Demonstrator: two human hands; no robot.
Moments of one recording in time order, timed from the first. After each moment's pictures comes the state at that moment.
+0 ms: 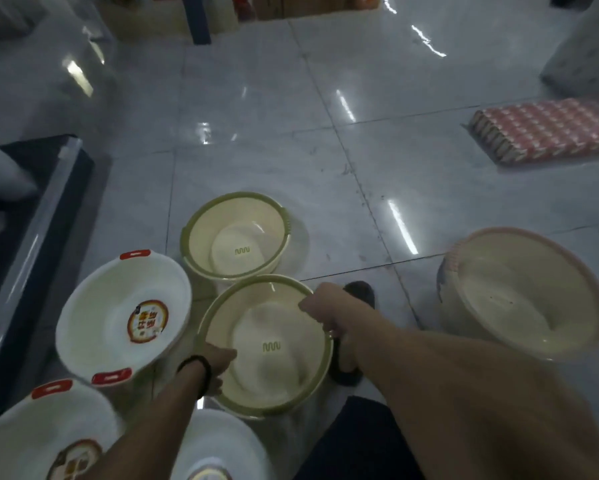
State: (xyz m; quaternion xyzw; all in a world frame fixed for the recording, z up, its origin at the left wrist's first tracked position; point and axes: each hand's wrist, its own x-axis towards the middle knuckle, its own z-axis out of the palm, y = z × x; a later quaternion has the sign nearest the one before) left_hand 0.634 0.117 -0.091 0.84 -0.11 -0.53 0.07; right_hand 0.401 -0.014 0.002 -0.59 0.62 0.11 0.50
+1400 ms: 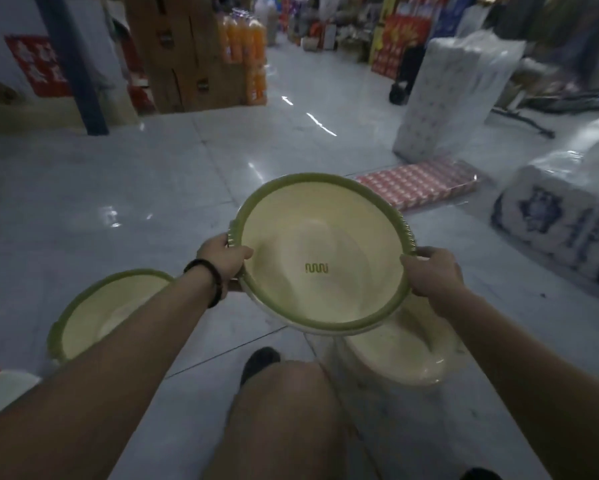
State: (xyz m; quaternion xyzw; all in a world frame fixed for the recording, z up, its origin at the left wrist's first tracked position) left_hand 0.405 -0.115 0.125 0.66 -0.37 -0.51 0.39; right_hand 0.057 -0.090 0.113 -0.38 0.81 -0.36 0.26
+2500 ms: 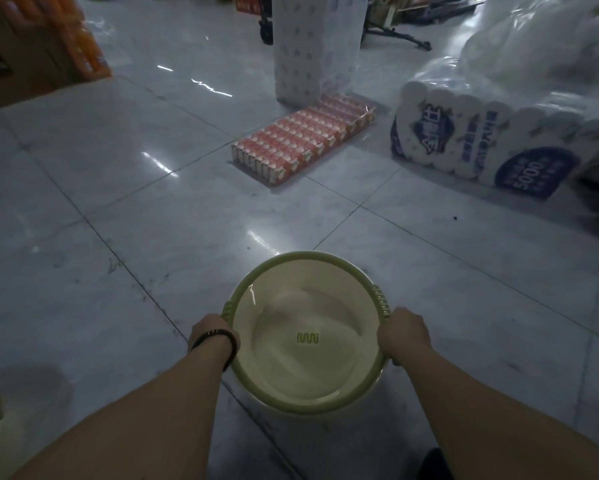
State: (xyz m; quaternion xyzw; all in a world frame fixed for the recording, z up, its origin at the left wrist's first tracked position) left_hand 0.142 -0.233 -0.120 0.77 -0.57 -0.29 -0.07; right_hand -0.141 -0.084 -0.098 -0.25 0.93 -0.11 0.27
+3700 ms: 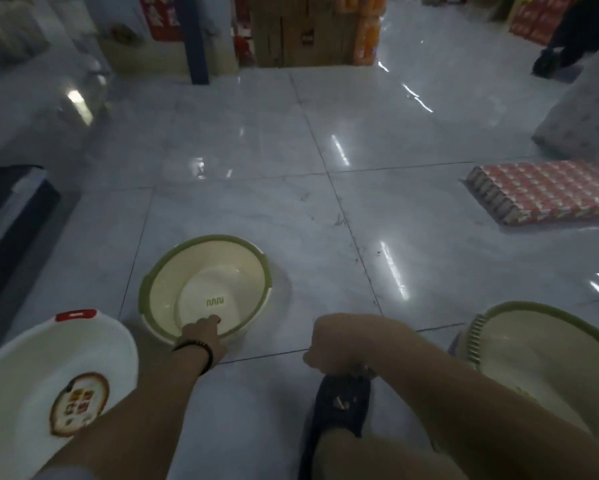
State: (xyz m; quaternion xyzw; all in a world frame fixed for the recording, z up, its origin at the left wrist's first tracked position) left_hand 0.665 -0.116 -0.167 0.83 -0.47 -0.29 -0.08; right_hand 0.386 -0.133 0.063 -0.73 0.53 0.23 0.36
